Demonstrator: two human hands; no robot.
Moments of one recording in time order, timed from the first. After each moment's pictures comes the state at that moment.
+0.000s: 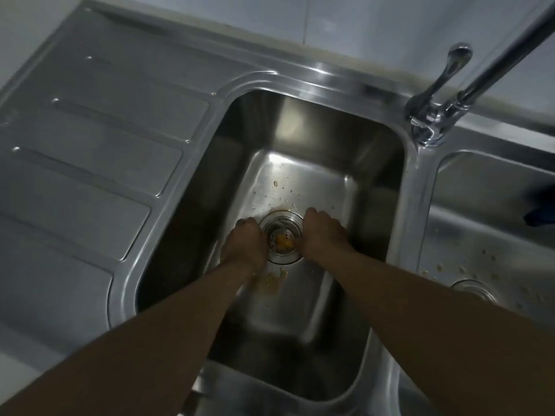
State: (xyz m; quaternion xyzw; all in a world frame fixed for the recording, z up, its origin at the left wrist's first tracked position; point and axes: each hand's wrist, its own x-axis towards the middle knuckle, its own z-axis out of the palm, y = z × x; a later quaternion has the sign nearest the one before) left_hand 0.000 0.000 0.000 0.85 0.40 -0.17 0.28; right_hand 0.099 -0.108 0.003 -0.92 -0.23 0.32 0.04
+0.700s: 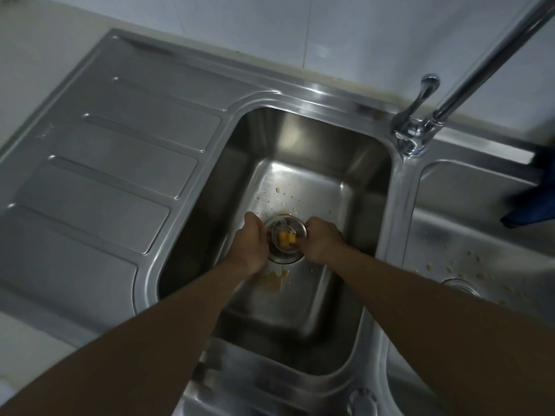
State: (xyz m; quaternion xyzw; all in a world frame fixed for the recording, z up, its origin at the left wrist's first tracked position) left_hand -0.017 0.000 0.022 0.80 0.38 -0.06 0.45; right_hand 0.095 -0.120 0.020 -0.90 -0.19 0.35 0.14
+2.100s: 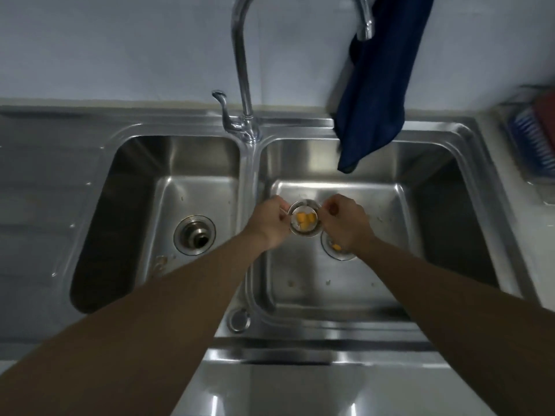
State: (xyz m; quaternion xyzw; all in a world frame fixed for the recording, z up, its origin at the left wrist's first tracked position) left_hand 0.065 -0.220 0.135 0.85 0.19 -0.15 0.47; right_hand 0.110 -0.389 0.135 -0.91 0.00 0.17 0.37
